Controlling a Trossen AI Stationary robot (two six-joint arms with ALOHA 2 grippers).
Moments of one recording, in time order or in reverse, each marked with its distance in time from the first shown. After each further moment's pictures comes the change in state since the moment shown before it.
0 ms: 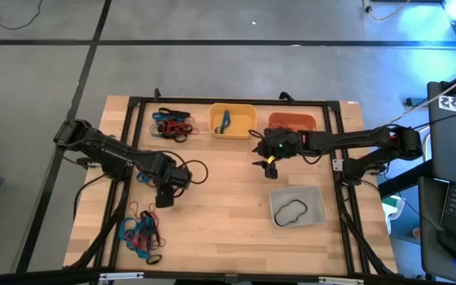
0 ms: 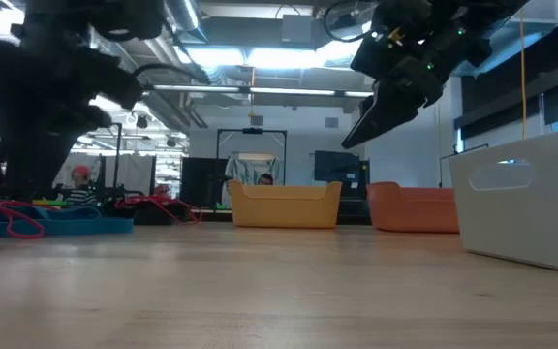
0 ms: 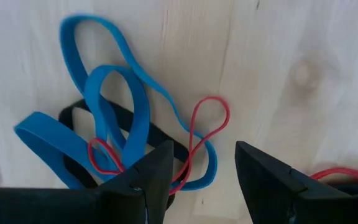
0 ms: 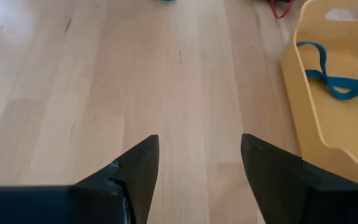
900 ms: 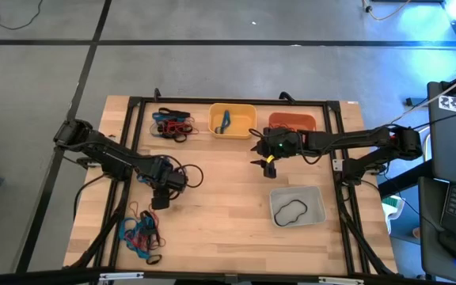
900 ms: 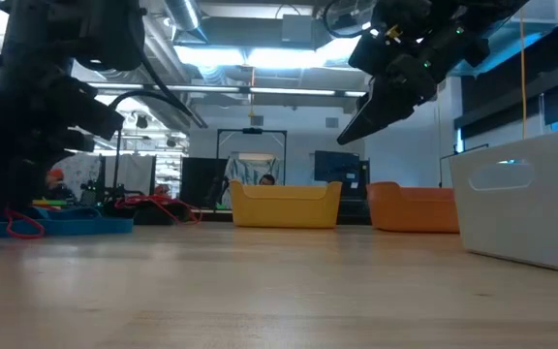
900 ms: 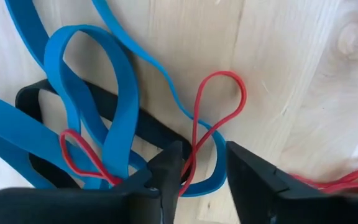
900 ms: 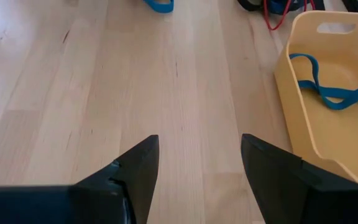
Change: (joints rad) left arm -0.022 0.000 -0.130 0.097 0.016 0.001; right arm 0.000 0.001 0.000 0.038 0.008 0.000
